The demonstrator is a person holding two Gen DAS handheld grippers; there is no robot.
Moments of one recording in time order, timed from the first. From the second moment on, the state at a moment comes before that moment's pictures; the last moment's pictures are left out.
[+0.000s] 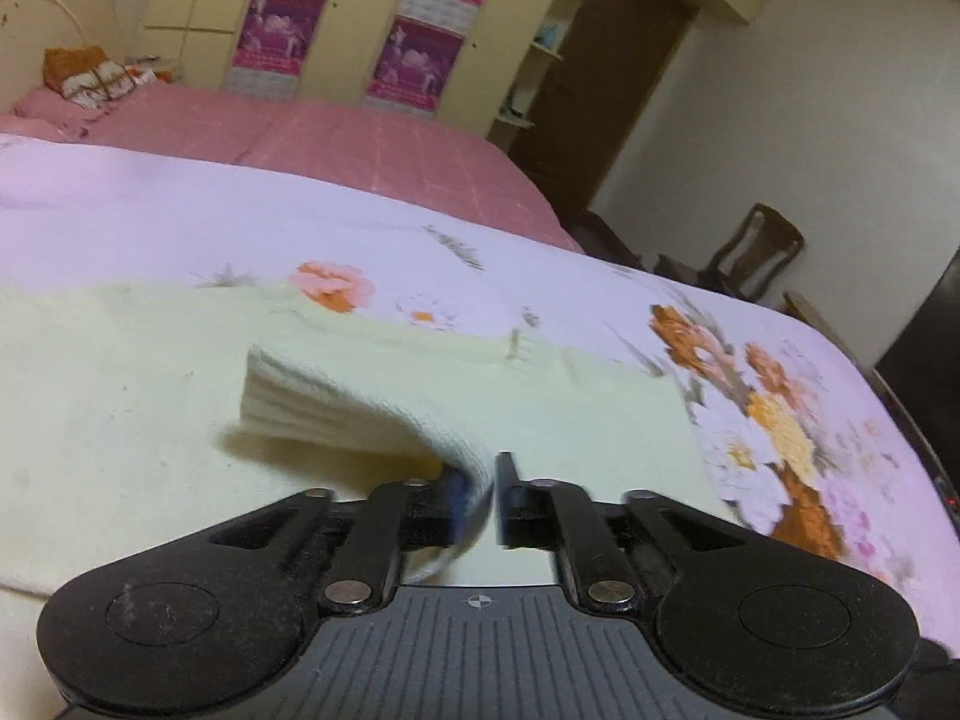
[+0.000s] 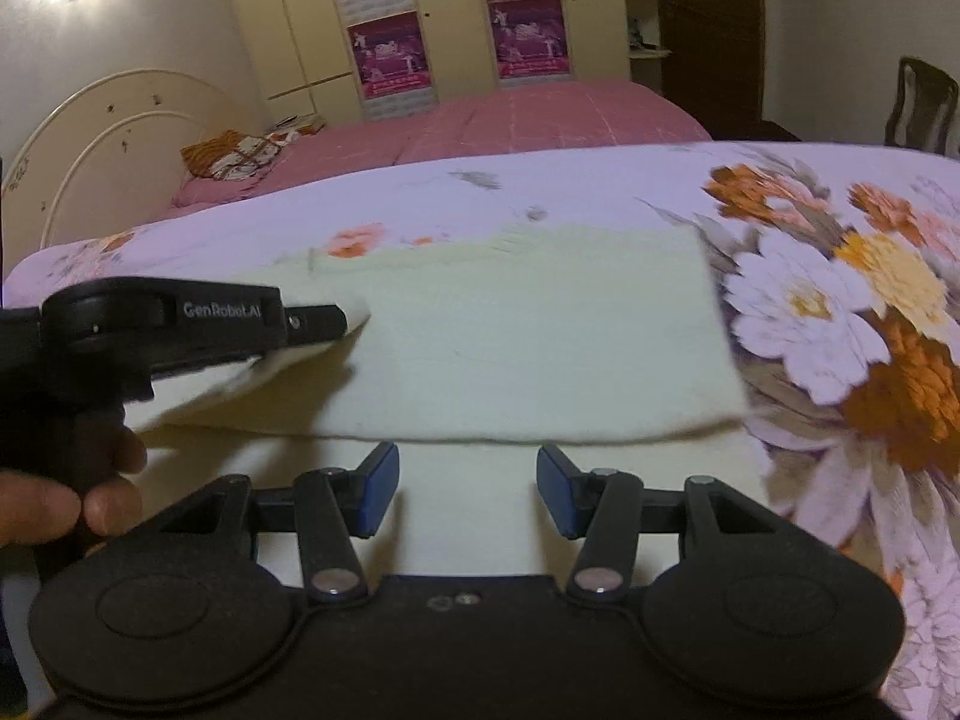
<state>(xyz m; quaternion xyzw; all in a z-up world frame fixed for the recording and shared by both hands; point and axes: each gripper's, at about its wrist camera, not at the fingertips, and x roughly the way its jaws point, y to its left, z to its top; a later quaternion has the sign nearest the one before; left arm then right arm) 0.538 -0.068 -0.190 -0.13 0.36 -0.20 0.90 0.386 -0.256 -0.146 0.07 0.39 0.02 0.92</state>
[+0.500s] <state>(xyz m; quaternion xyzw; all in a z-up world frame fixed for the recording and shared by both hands) 0.496 0.002 -0.153 -0.16 0.32 -0.15 0.92 0.402 -0.203 -0.143 0.05 0.37 0.09 0.92</state>
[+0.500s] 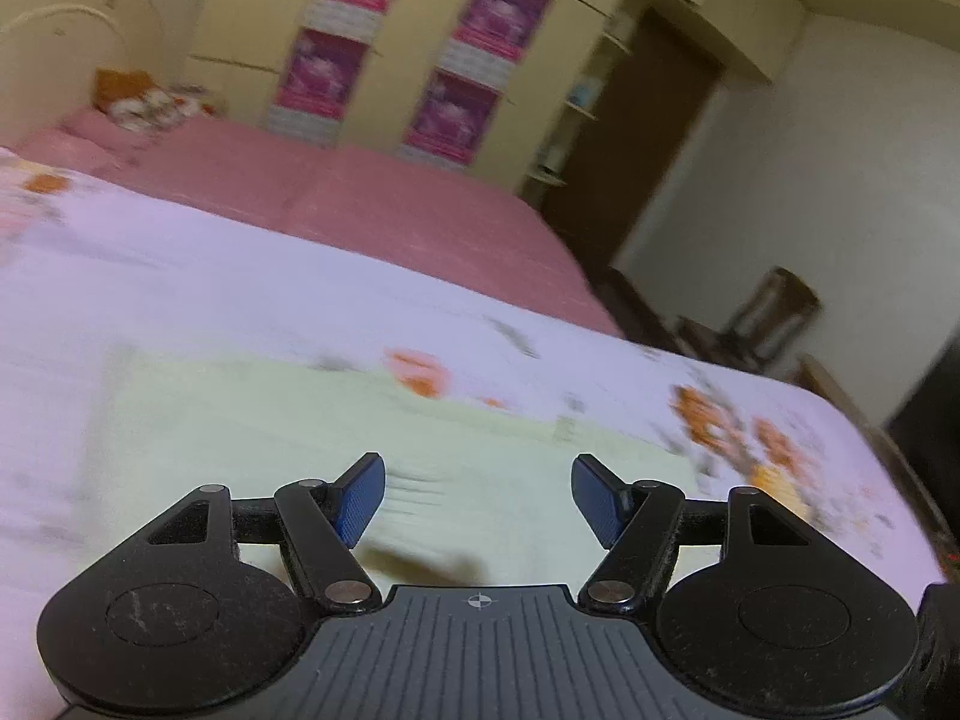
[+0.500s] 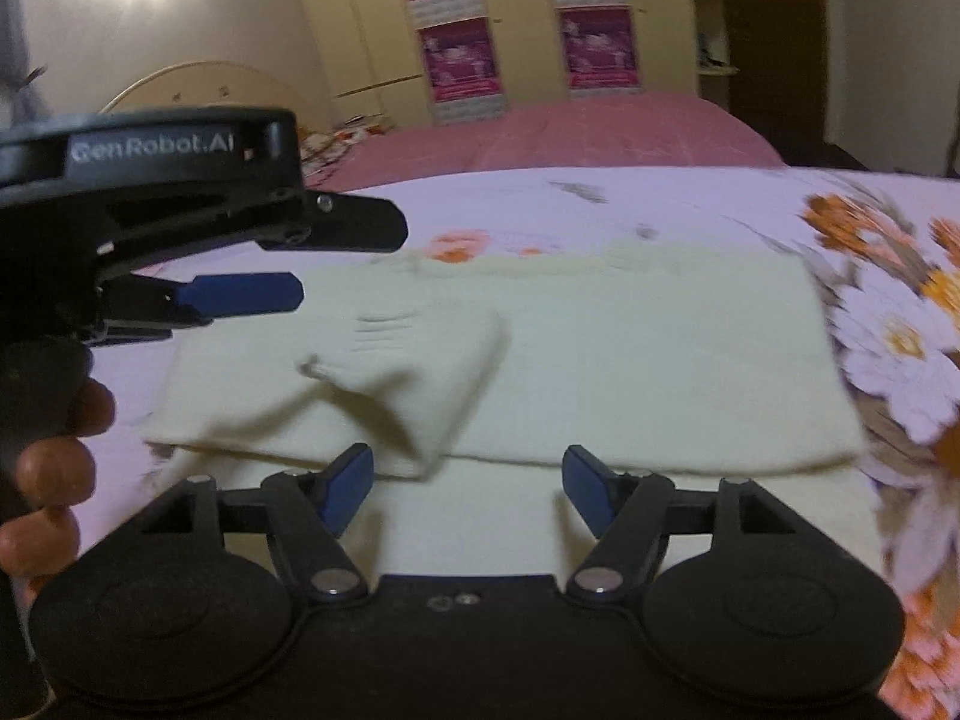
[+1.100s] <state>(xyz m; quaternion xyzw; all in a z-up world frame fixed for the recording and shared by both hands) 0.500 0.072 -0.228 -0.13 0.36 0.01 0.92 0.443 -0.236 -0.143 0.14 0.34 0.01 0.93</state>
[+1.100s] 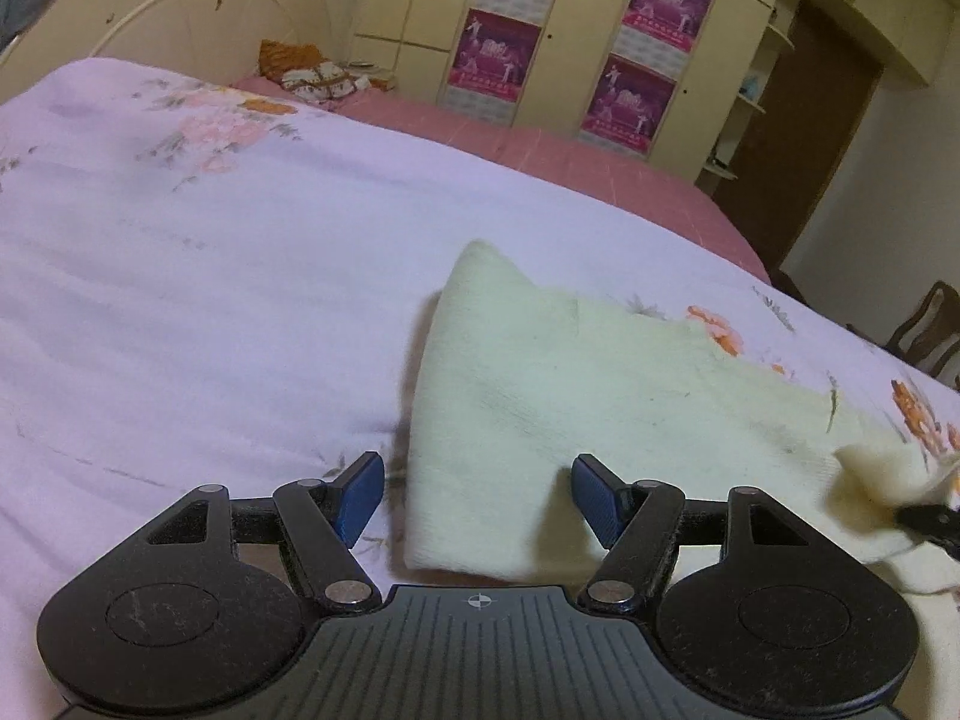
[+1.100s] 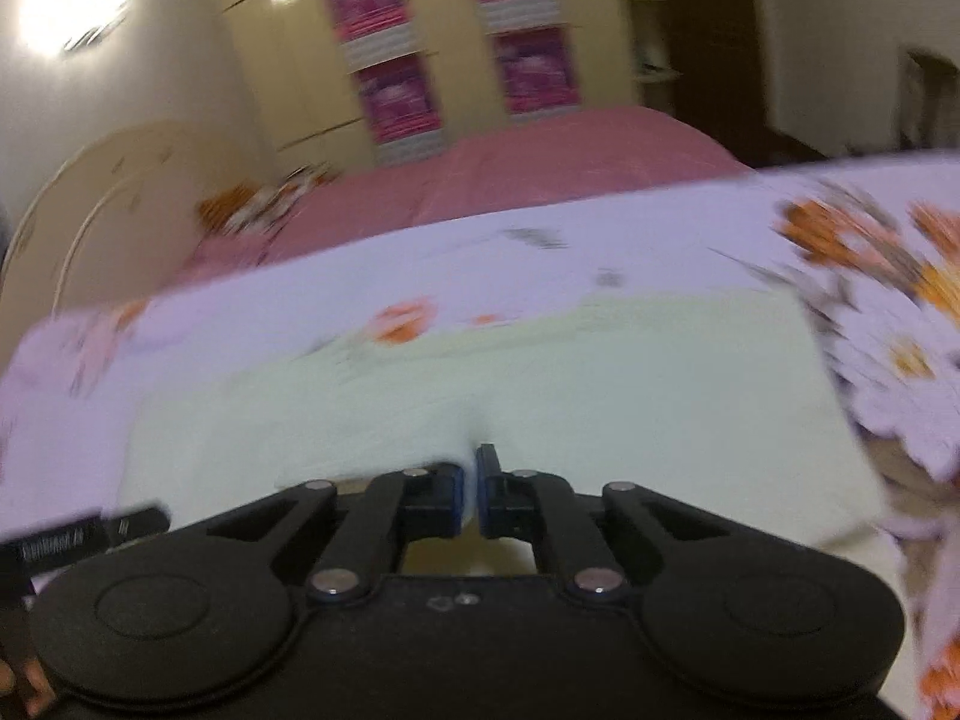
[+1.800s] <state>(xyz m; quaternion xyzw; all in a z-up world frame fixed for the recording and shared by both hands) 0.516 0.056 -0.221 -0.14 0.36 0.00 0.92 0.434 -0.307 -0.139 0.12 0.31 -0.07 0.94</state>
